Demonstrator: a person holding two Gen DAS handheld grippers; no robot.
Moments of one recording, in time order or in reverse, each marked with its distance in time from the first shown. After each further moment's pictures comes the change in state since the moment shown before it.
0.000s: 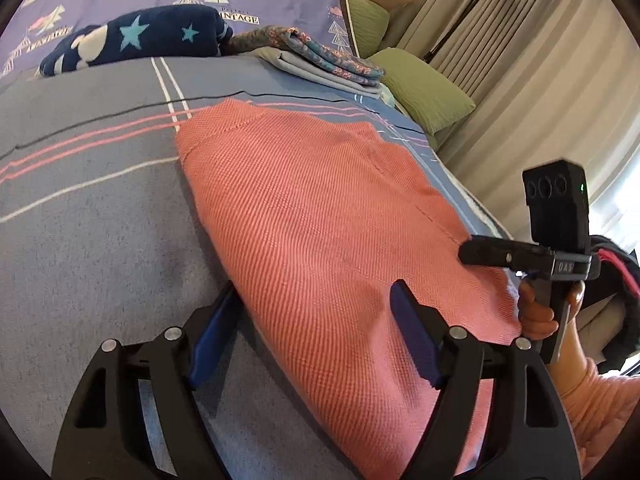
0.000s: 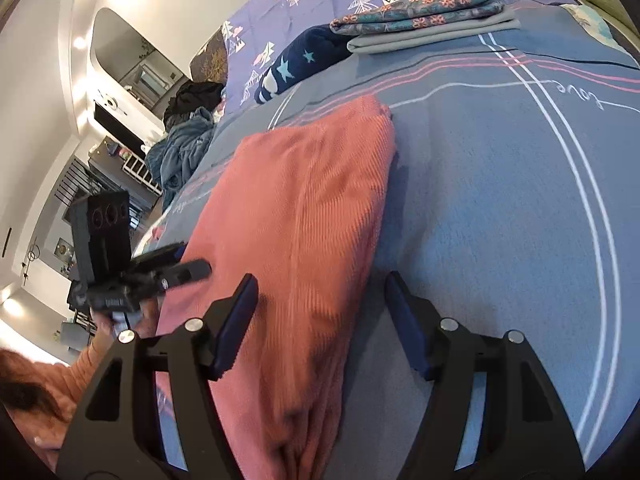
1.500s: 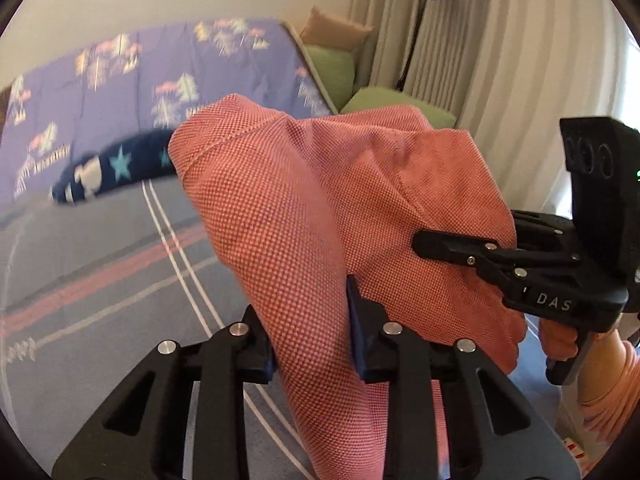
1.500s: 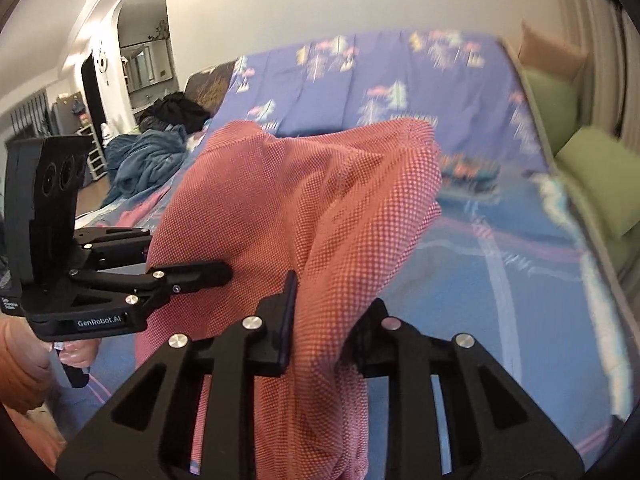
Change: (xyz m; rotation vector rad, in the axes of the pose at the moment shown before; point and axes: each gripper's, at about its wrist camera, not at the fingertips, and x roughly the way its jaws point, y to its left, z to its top) left arm -0.059 -0.090 0.014 0.281 -0.231 0.154; right arm -0.049 0.122 -0.002 -0.362 -0.328 -0.359
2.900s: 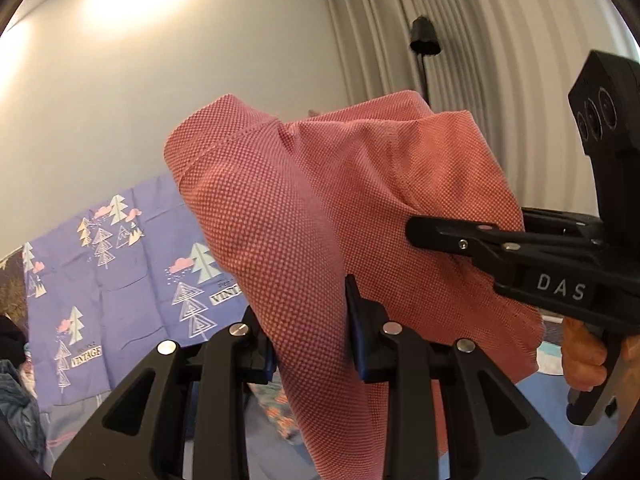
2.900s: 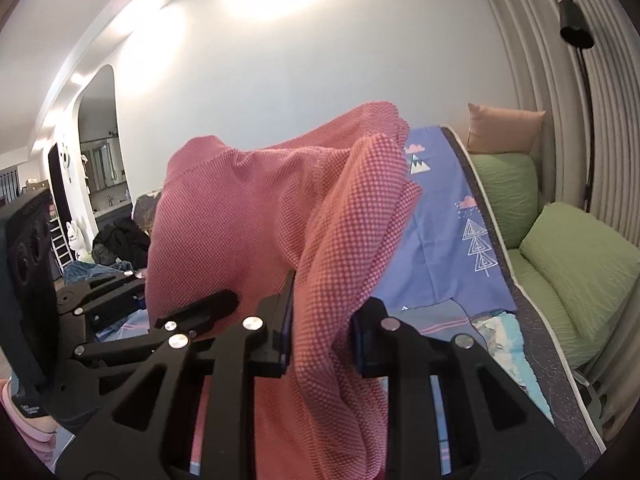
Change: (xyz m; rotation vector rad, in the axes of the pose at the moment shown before) left arm 0.084 -0.021 0.280 0.243 -0.267 0.210; right arm 0.039 -0.171 0.250 0.141 -0.297 -0.092
